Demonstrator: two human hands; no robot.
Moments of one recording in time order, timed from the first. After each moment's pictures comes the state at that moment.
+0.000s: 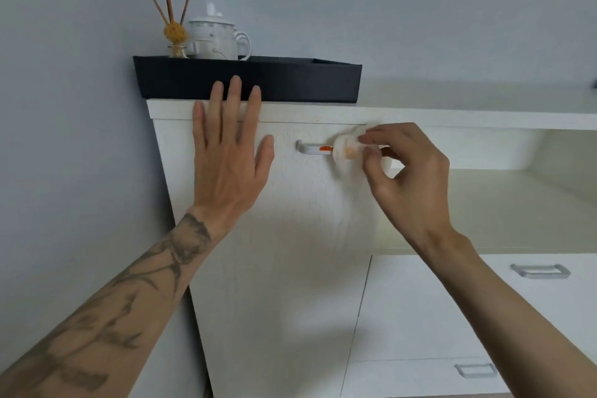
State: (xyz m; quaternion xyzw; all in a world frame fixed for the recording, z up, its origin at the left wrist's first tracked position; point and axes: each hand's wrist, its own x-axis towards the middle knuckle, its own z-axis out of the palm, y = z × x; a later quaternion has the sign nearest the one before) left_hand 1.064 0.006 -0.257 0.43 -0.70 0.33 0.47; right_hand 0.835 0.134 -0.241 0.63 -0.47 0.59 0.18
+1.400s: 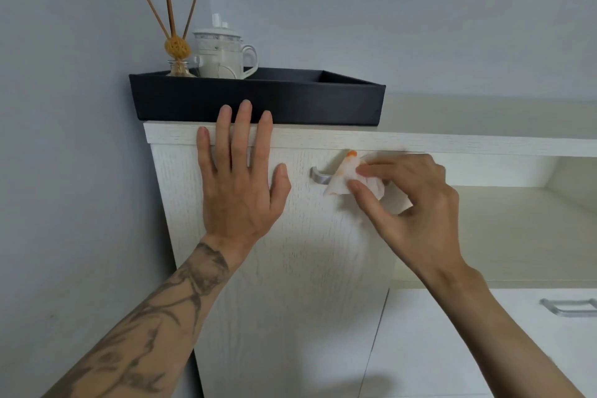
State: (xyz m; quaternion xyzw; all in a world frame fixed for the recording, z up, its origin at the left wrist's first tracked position) left_hand 1.053 -0.017 -0.264 0.42 -0.67 0.37 0.49; right_hand 0.836 0.099 -0.250 0.66 -0.44 0.55 0.25
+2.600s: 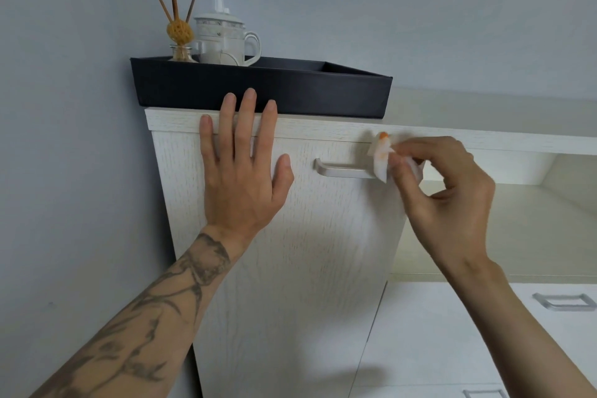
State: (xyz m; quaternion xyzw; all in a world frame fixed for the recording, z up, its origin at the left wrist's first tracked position) left_hand 1.054 -0.015 -0.265 0.42 -0.67 0.36 0.50; right_hand 0.825 0.112 -0.239 0.63 -0.45 0.58 0.23
